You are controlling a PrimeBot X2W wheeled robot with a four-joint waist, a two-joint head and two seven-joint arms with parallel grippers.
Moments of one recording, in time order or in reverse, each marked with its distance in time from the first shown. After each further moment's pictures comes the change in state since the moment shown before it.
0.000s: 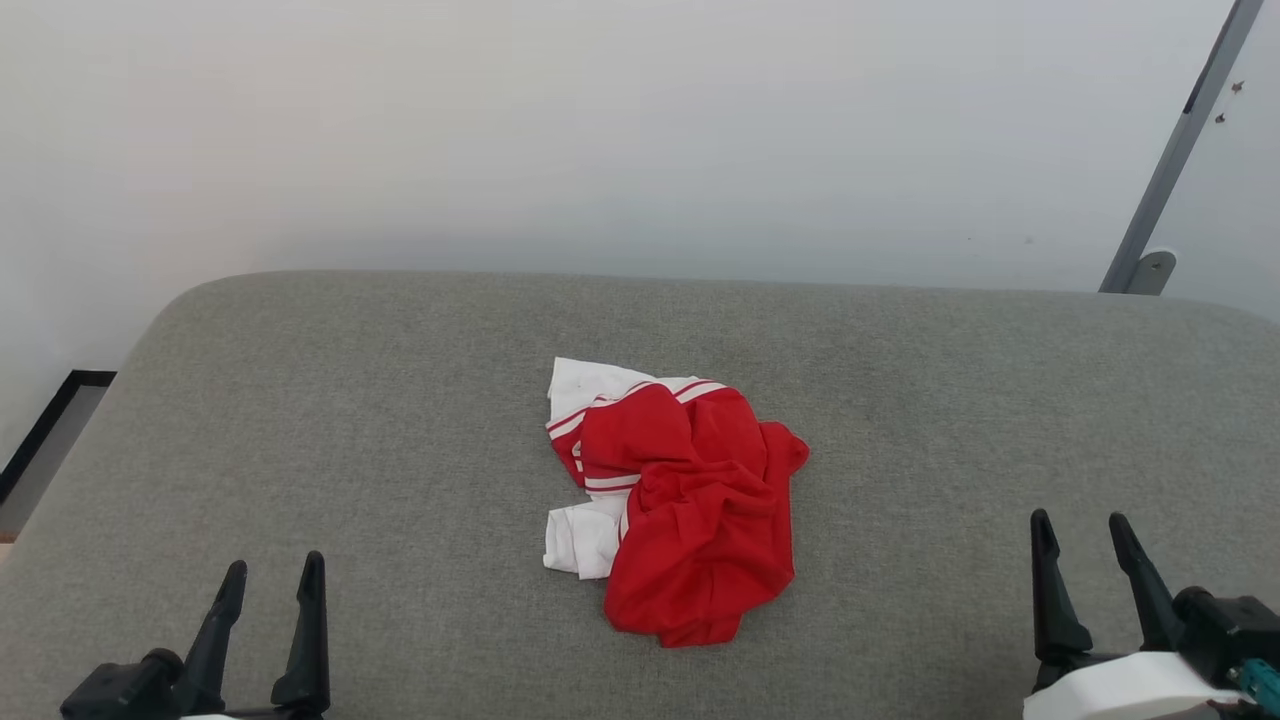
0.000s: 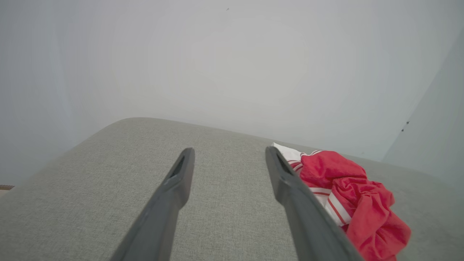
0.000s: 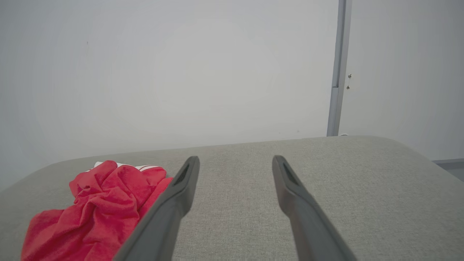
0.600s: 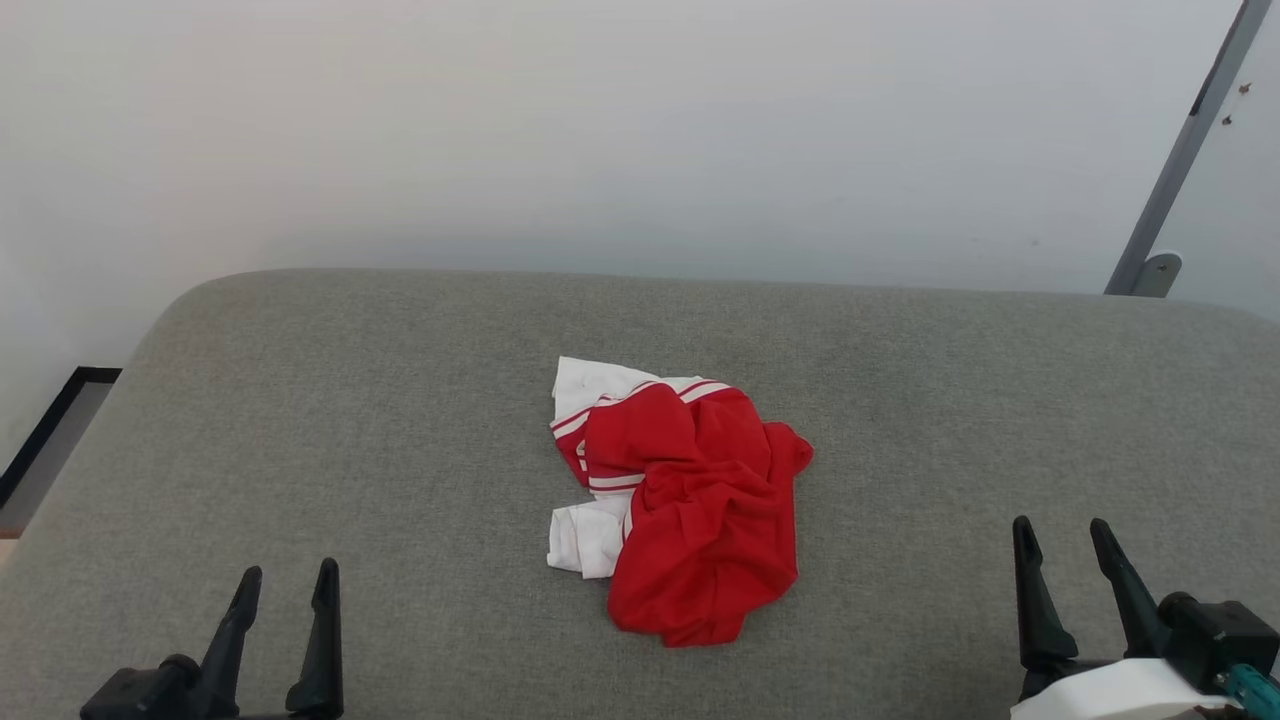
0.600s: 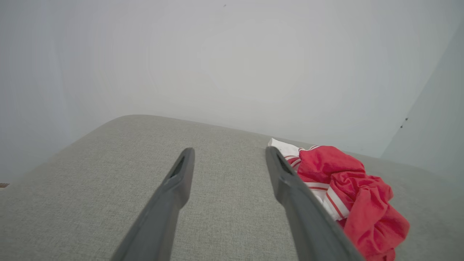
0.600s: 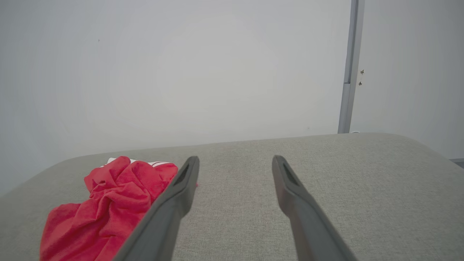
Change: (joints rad) left arm 0.000 -0.053 0.035 0.023 0.063 -0.051 0.000; right arm 0.017 0.000 0.032 -0.015 0.018 0.000 0.007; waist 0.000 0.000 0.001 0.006
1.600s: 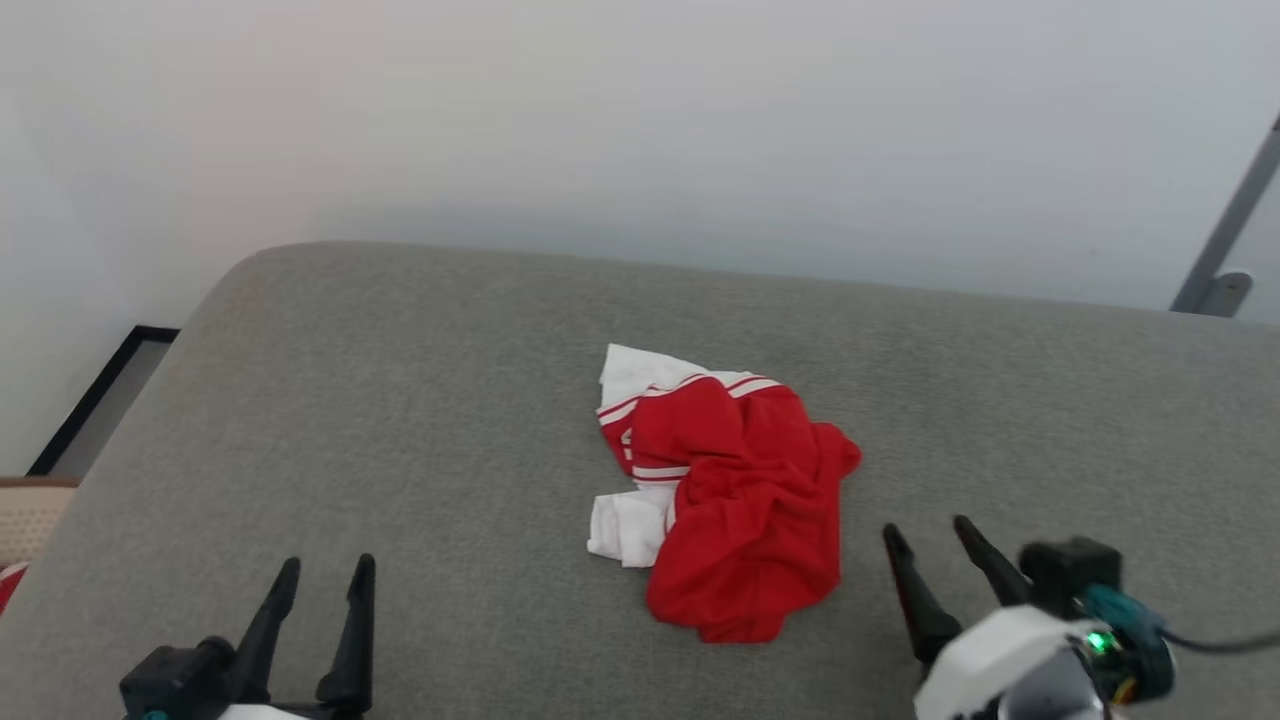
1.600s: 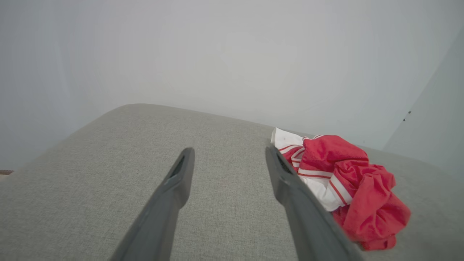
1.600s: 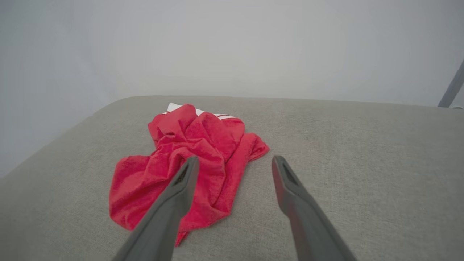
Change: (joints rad) left arm -0.034 0.021 -0.053 0.039 -0.019 -0.019 0.013; right arm -0.072 0.000 0.158 0.049 0.027 0.000 0.201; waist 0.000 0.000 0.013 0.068
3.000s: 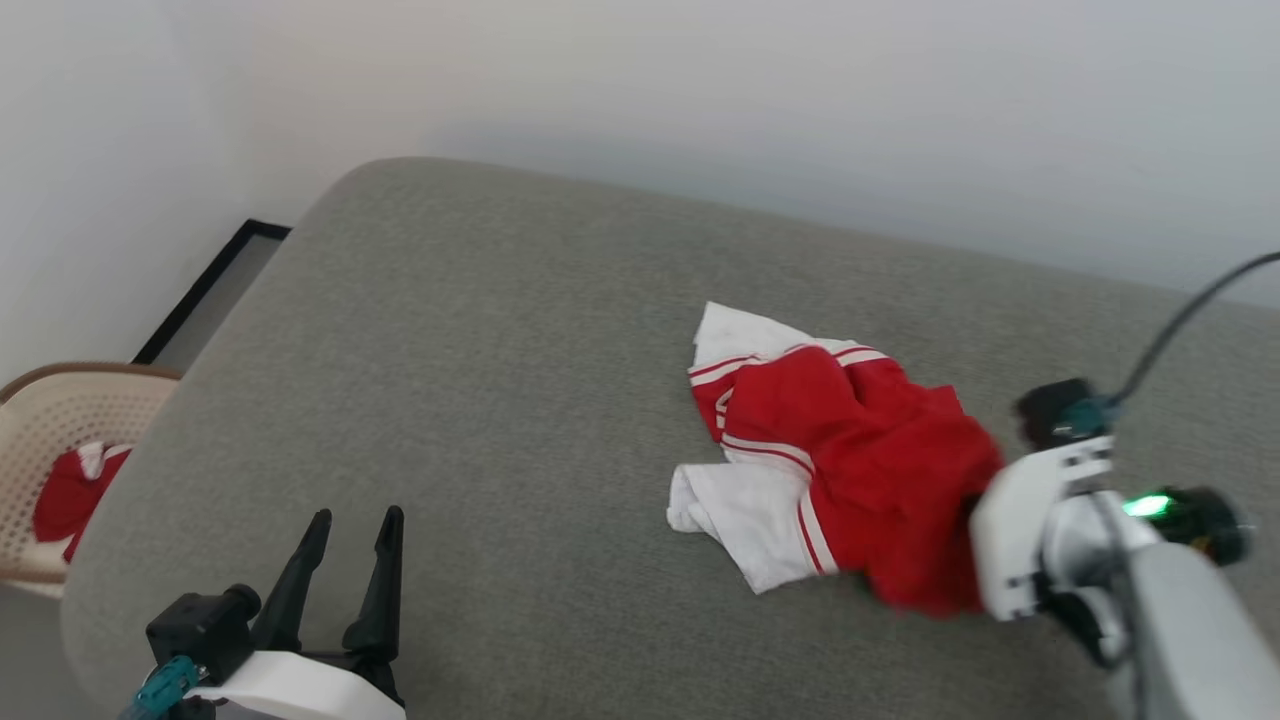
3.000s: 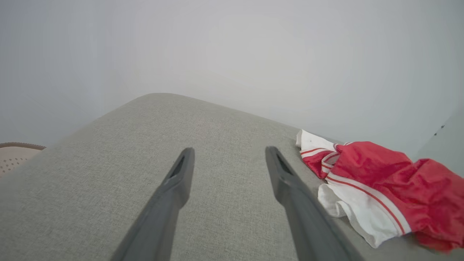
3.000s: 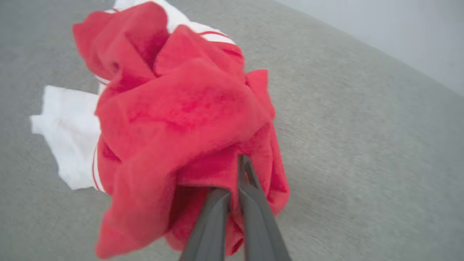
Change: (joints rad) left arm -0.115 -0.008 -0.064 0.077 -0.053 -0.003 -0.013; right arm -0.316 -0.136 0.015 0.152 -0.084 0.000 0.595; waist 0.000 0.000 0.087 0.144
